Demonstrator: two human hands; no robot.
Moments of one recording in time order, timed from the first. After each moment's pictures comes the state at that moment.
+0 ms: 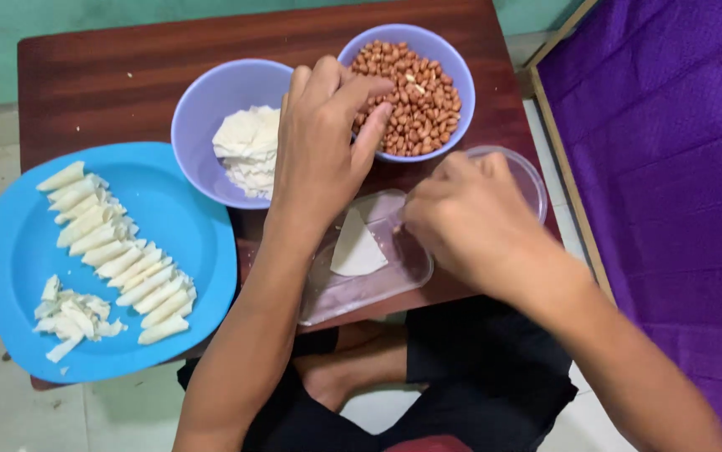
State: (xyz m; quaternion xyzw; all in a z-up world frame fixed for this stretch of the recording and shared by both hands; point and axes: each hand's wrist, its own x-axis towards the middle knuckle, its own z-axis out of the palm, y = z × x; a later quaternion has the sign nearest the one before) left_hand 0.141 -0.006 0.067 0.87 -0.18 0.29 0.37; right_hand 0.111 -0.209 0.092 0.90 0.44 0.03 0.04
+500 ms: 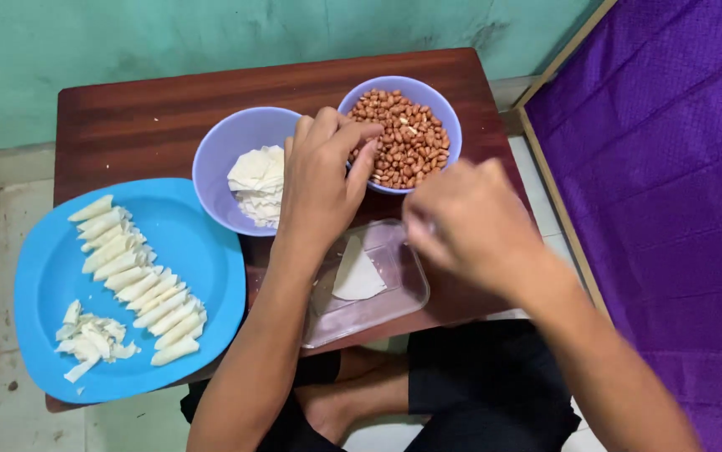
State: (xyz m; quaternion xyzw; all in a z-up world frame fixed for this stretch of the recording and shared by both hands) left_hand 0.145 -0.001 0.056 0.88 -0.15 0.27 0.36; right_hand 0.132 -0.214 0.095 0.90 0.41 0.13 -0.04
